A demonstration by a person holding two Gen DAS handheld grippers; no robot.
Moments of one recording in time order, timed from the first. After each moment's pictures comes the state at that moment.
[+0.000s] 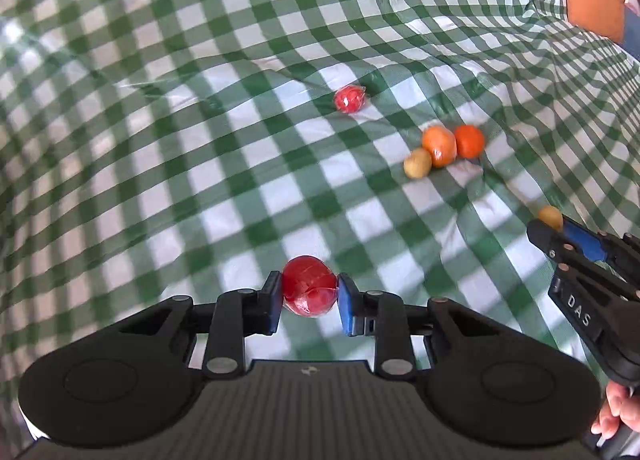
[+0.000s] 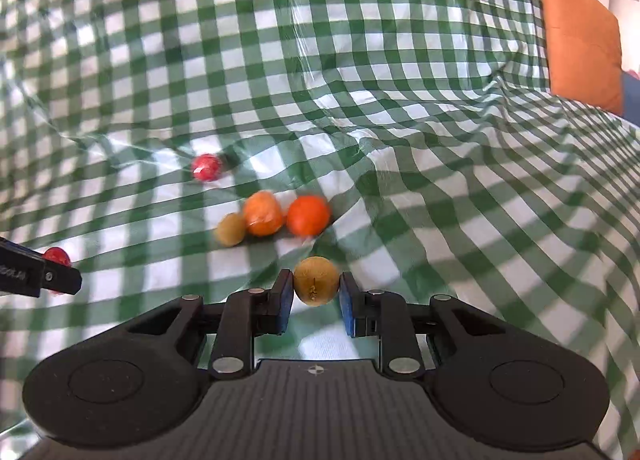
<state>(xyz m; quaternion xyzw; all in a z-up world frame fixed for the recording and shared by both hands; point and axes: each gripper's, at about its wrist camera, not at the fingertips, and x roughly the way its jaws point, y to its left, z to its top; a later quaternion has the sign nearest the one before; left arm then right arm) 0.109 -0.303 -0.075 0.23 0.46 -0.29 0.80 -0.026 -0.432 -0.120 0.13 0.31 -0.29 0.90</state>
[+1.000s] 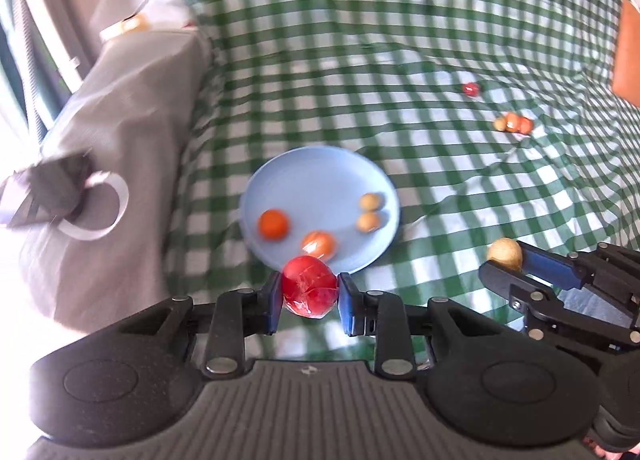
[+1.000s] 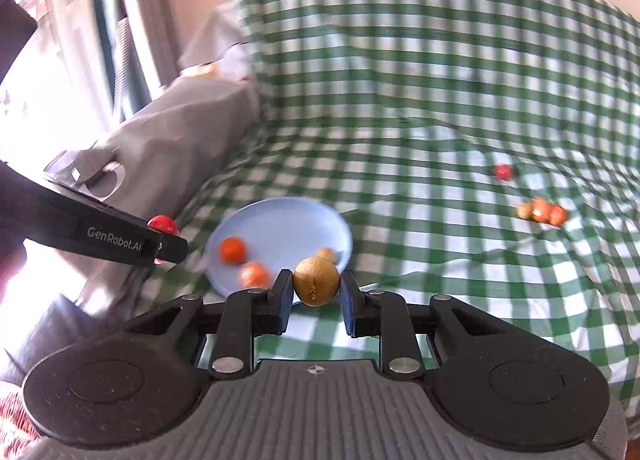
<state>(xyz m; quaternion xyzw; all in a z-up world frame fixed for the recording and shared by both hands) -0.036 0.021 0.030 0.13 0.46 -0.17 0.86 -0.128 -0.142 0.005 0.05 0.33 -0.01 0.94</state>
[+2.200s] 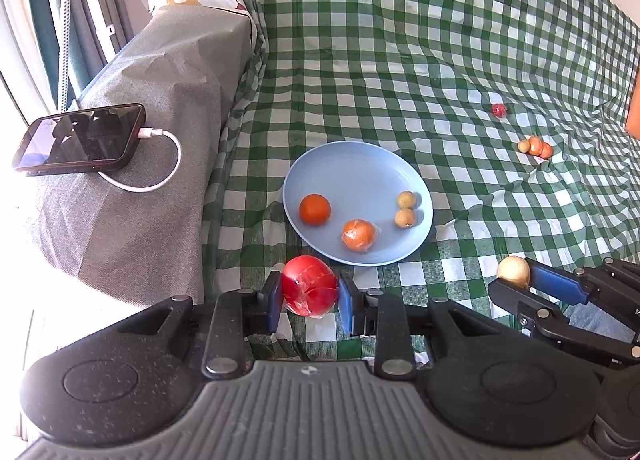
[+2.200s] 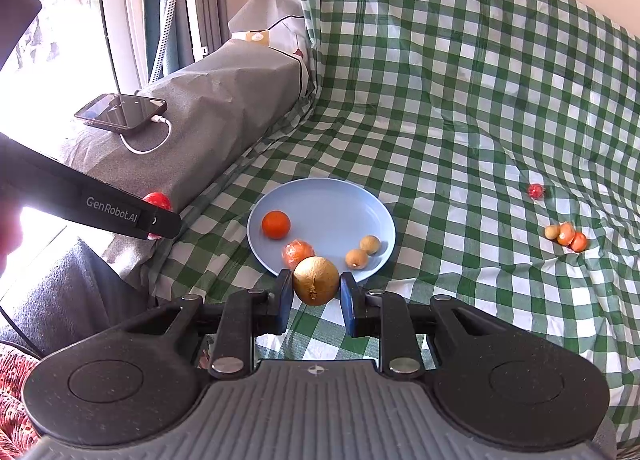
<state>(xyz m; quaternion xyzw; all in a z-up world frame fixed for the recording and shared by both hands) -0.036 0.064 0.023 0.08 0.46 -0.15 0.87 -0.124 -0.095 0.006 -0.01 0.35 0.02 0.94</state>
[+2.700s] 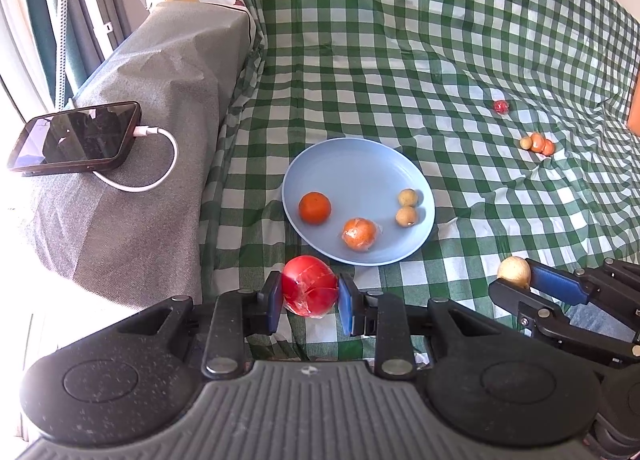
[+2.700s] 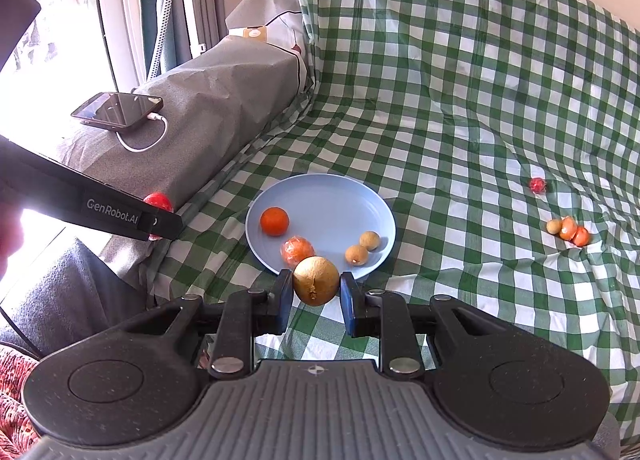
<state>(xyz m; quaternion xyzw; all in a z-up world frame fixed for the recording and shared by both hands) -0.029 0.062 0.016 0.08 0.47 -0.15 0.87 -0.123 -0.097 0.002 -0.01 0.36 0.02 0.93</state>
